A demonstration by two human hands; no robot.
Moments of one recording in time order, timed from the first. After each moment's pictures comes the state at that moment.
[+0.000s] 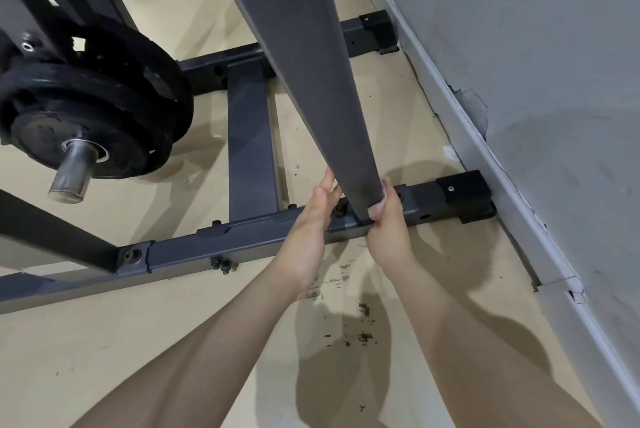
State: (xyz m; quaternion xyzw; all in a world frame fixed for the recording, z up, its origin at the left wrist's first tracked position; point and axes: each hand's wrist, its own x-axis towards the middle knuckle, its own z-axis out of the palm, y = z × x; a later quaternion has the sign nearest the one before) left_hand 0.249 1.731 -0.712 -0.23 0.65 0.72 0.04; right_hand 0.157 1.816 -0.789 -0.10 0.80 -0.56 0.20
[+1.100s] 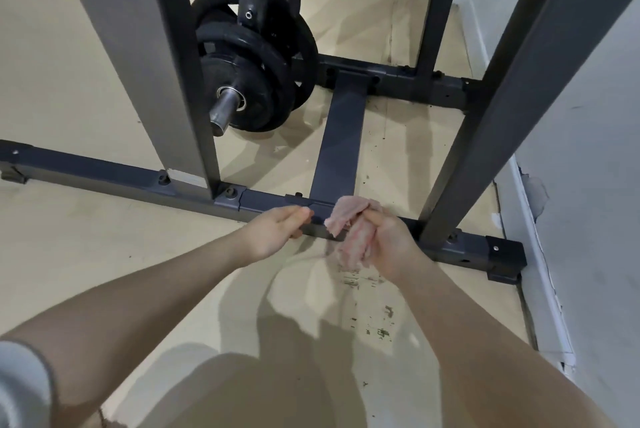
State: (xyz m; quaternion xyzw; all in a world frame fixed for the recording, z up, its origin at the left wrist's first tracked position) left_hand 0.405 1.615 -0.674 -0.36 0.74 0.57 0.03; right_hand 0.256 1.743 -0.679 -0.17 0.62 -0.61 0.46
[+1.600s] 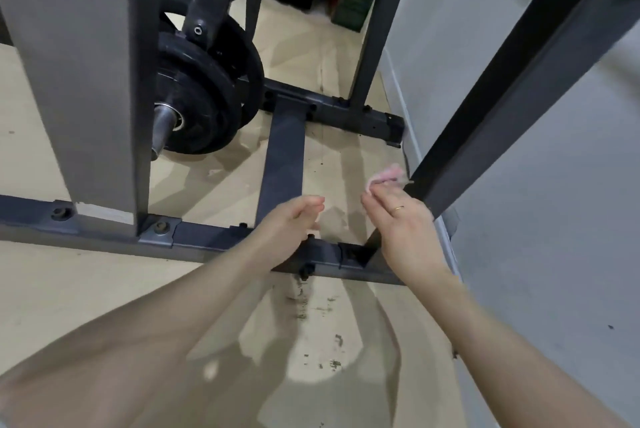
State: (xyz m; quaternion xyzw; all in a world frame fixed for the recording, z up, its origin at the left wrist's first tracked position) left_hand 0.326 1.615 -0.672 -0.23 0.66 0.71 -0.09; right_hand 0.208 1.765 -0.623 -0.55 0.80 -0.02 -0.24
